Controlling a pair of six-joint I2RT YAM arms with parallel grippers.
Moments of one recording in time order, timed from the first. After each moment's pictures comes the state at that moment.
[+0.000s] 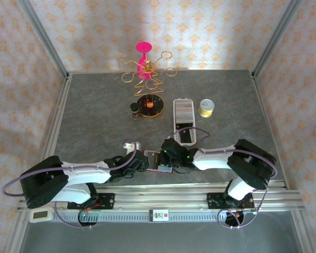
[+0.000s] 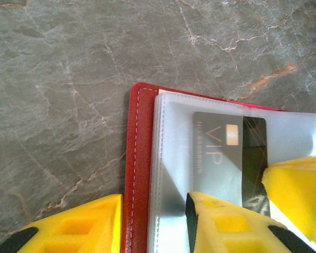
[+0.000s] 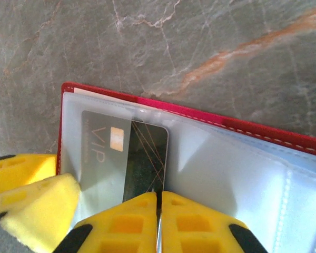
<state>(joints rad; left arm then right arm) -0.95 1.27 0.35 0.02 -0.25 -0.99 0.99 1.58 0.63 0.08 -0.07 1.04</state>
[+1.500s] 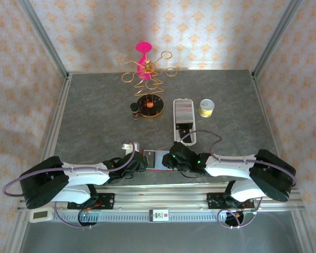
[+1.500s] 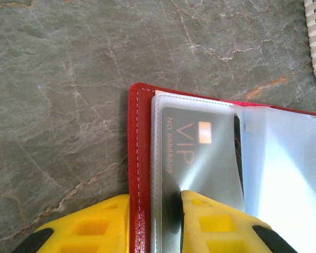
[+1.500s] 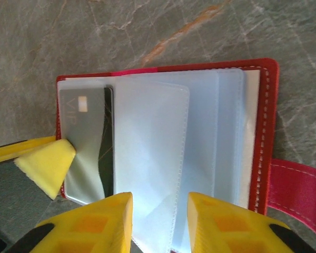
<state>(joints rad) -0.95 1.27 0.31 0.11 -0.26 -1.02 1.01 1.35 0.51 -0.01 0.01 1.12</state>
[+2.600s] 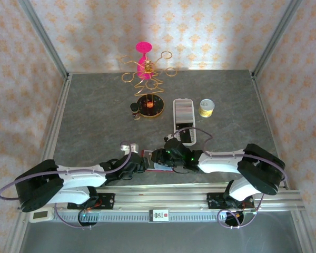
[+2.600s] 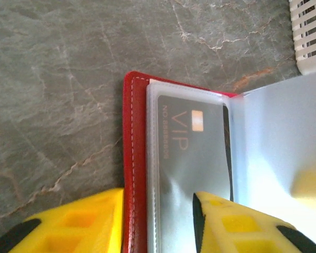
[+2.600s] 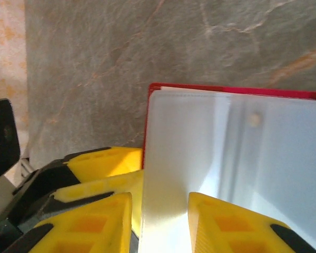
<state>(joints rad) -0.95 1.19 0.26 0.12 -0.22 -1.04 1.01 1.48 0.58 0.23 -0.13 1.13</state>
